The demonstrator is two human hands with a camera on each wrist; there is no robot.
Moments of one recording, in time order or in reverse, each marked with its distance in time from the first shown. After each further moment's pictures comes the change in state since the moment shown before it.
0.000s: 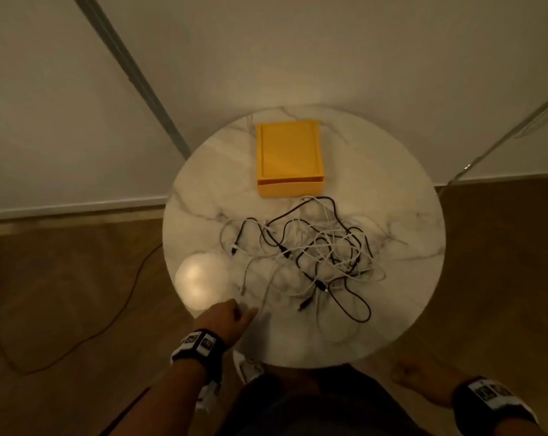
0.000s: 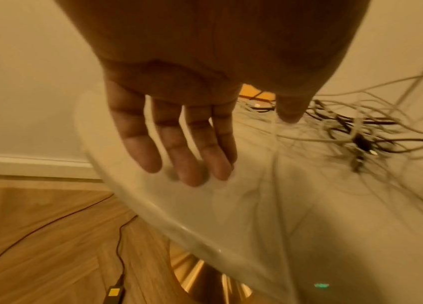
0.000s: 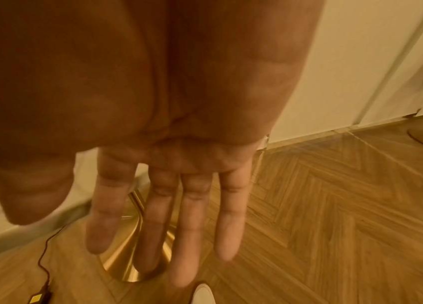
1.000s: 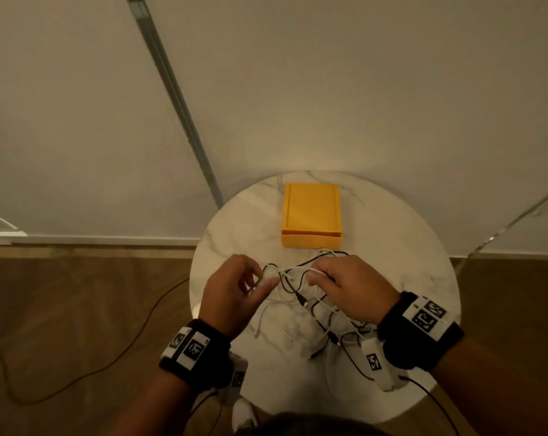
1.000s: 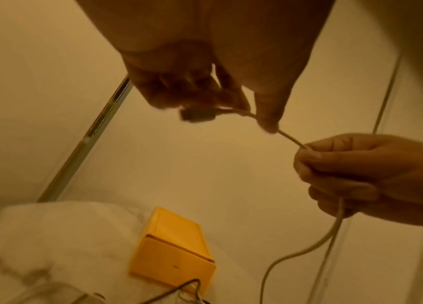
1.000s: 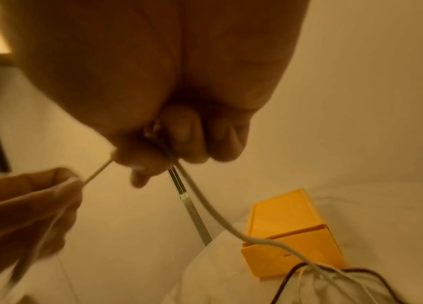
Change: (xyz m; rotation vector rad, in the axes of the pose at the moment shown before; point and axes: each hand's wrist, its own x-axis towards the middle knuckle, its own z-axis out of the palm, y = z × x) left_hand -0.080 0.066 -0.148 -0.474 0.920 0.513; right_hand -0.050 -0.234 -0.150 -0.133 0.766 -0.909
